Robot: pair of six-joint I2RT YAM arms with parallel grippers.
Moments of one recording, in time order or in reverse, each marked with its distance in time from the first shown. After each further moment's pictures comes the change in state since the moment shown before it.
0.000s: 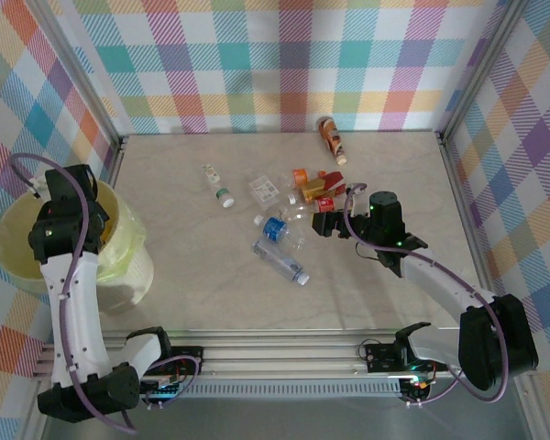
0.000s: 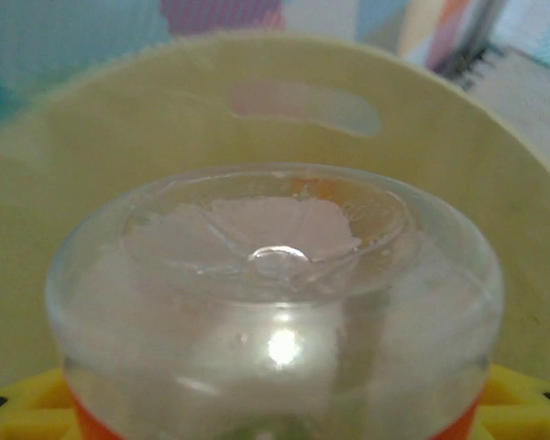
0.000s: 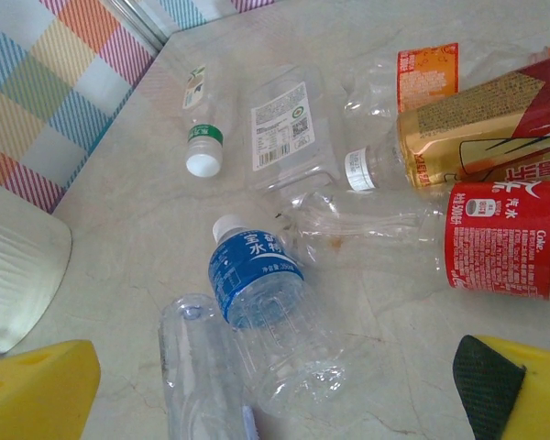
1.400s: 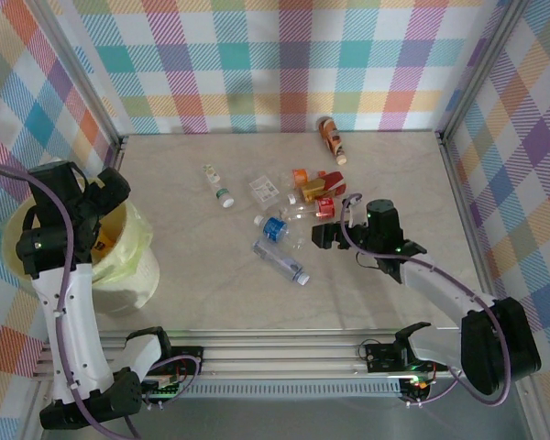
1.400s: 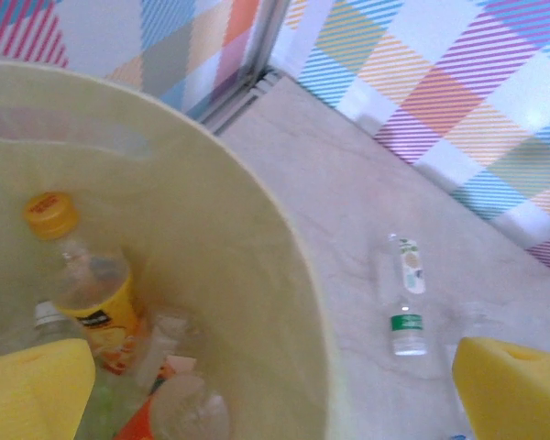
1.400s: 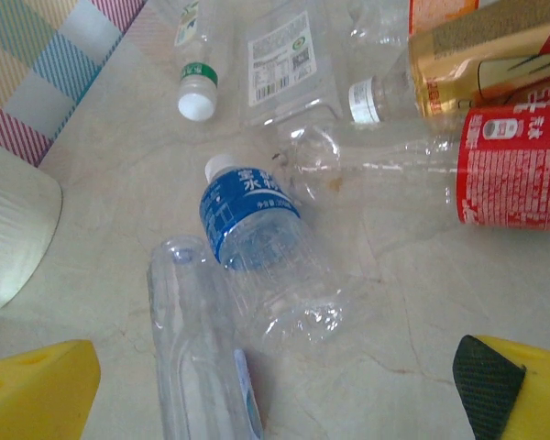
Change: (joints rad) left arm -0.004 -0.045 0.105 0.046 0.405 -0.122; right arm 0.024 -0.027 -0.058 -0.053 -0.010 -0.045
